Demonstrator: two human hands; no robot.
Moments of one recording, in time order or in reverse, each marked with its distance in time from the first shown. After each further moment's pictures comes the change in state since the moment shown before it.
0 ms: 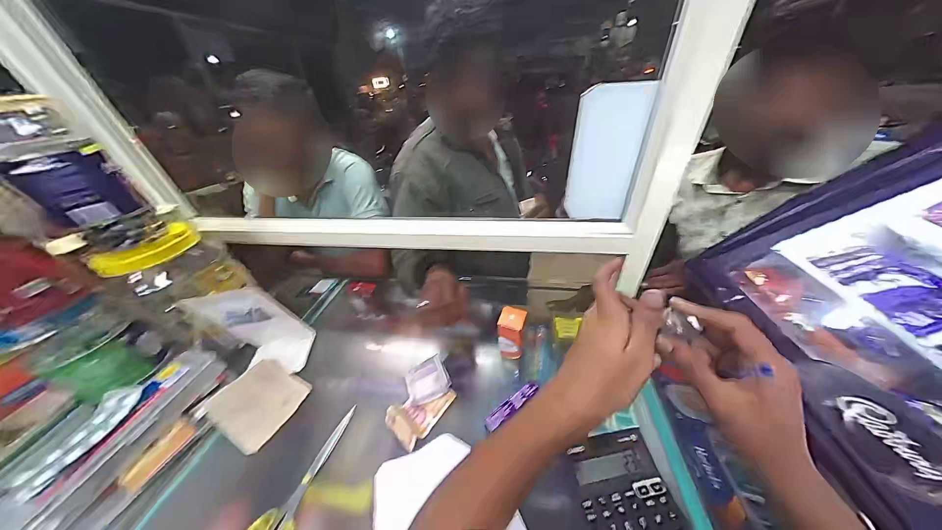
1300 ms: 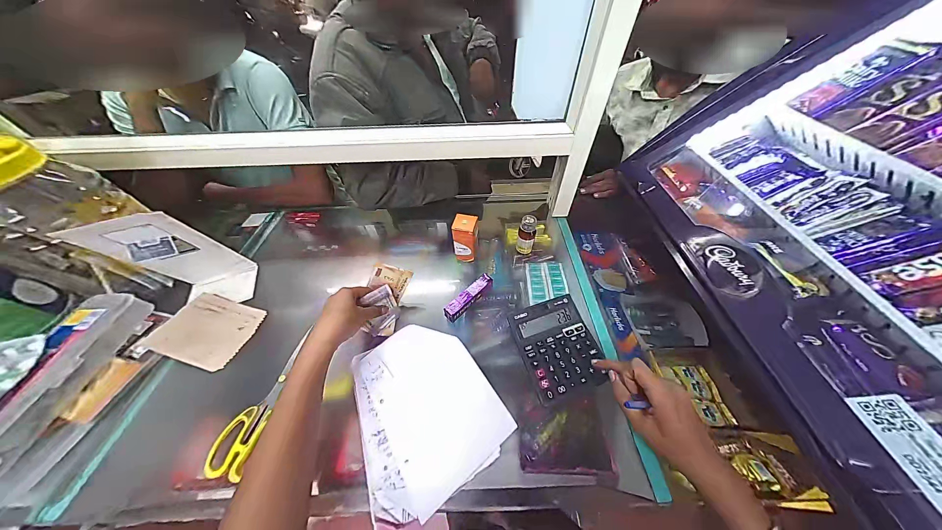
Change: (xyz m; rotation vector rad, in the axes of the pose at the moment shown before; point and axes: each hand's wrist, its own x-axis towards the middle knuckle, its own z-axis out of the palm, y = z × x) left_hand -0.147 -0.137 -0.213 0.650 -0.113 -0.823; right_hand -0.206 -0.017 -0.060 -0.501 -0.351 0.145
